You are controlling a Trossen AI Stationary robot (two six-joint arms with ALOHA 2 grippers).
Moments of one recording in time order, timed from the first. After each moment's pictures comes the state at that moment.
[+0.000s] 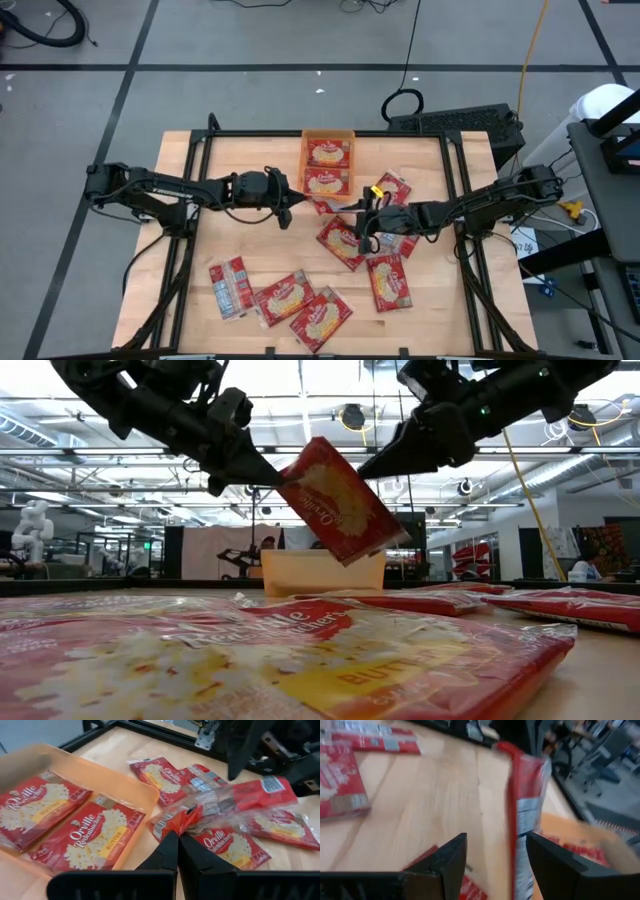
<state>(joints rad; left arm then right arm) 0.11 1.32 0.62 0.30 -0.05 -0.25 0.15 1.41 0.64 0.33 0.37 -0.20</state>
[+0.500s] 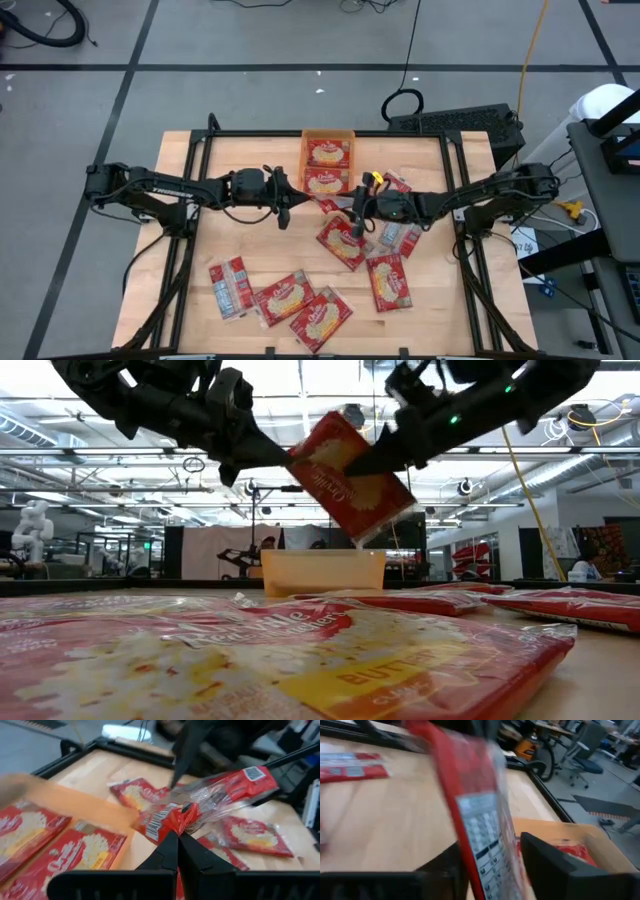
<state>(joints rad) 0.12 1.32 0.61 0.41 0.04 -0.20 0.05 1.45 0.65 0.45 0.34 -0.16</state>
